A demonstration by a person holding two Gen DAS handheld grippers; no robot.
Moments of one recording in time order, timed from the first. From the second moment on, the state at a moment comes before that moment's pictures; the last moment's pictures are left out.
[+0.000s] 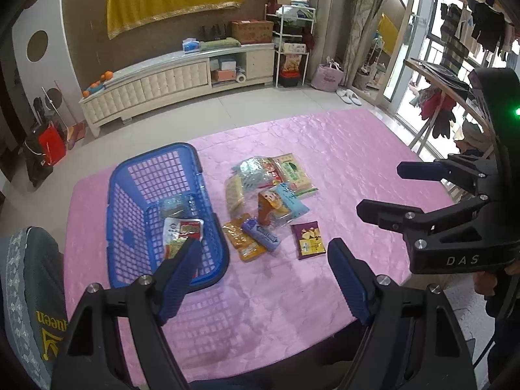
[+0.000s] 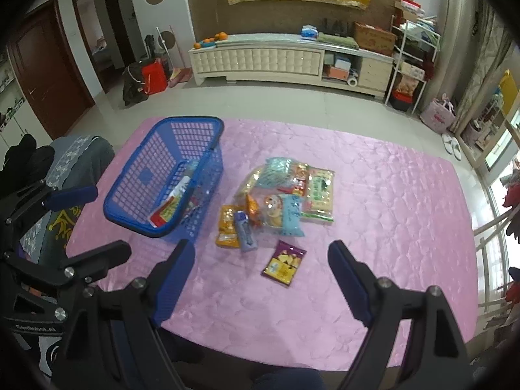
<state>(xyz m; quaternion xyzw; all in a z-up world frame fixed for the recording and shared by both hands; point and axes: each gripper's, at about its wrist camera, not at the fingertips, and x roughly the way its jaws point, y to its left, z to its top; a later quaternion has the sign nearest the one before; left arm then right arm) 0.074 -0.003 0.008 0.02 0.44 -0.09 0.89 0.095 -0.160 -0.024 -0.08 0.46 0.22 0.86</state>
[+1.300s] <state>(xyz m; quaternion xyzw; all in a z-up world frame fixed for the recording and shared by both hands) 0.250 -0.043 -0.134 -0.01 0.60 -0.03 0.80 0.248 -0.222 -0.145 -0.02 0.57 0.18 0.80</state>
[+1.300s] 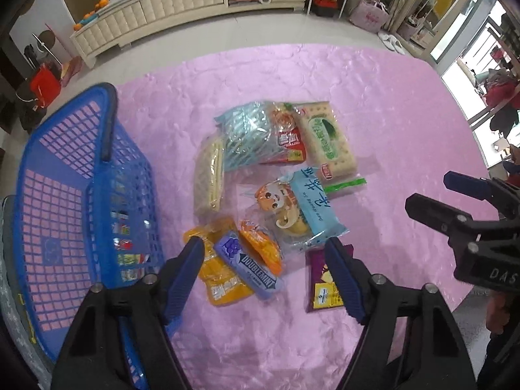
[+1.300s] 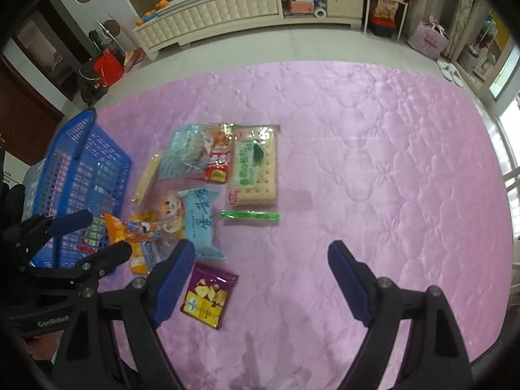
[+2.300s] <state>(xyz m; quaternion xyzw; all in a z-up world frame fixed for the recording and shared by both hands) 0.227 -0.027 -0.126 0.02 0.55 -0.05 0.83 0.246 -0.171 -0.190 -0.02 0.61 0.21 0.77</state>
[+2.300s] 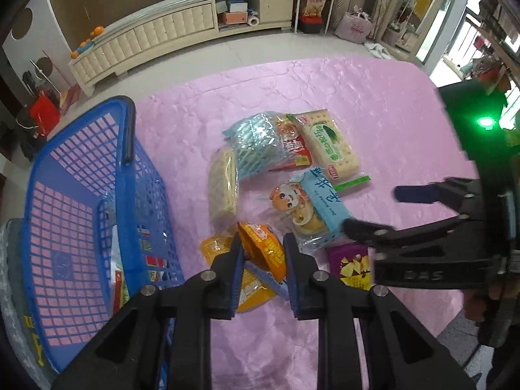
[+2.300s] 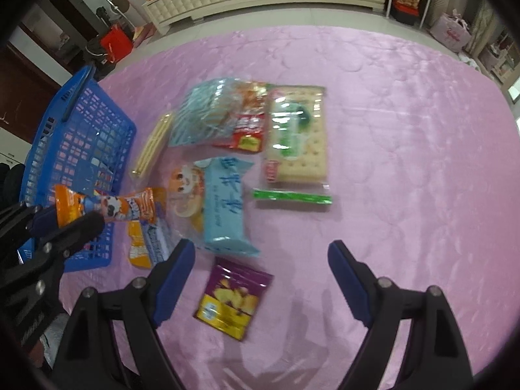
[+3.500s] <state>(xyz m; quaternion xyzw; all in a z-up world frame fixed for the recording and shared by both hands) 0.179 -0.022 -0.100 0.01 0.53 -0.05 0.84 0.216 -0.137 -0.173 -0.04 0.58 0.22 0.78</state>
